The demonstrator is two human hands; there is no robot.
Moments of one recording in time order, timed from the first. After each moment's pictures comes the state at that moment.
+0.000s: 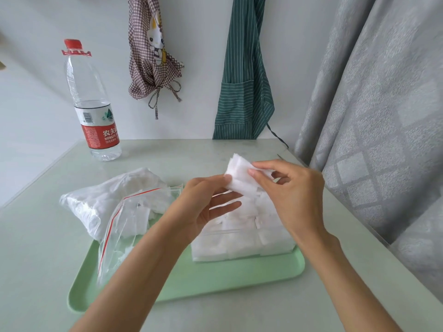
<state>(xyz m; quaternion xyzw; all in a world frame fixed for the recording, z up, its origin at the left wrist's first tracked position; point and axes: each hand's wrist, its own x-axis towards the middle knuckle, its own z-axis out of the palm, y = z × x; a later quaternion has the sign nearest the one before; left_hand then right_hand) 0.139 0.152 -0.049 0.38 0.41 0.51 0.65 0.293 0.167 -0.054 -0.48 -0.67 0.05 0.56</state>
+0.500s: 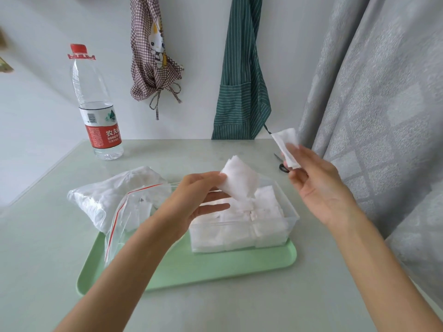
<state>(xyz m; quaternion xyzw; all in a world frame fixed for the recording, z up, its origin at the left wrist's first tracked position) 0.131 0.139 -0.046 0.45 0.44 0.49 0.61 0.328 0.158 -0.022 -0.37 -0.39 0.55 0.63</state>
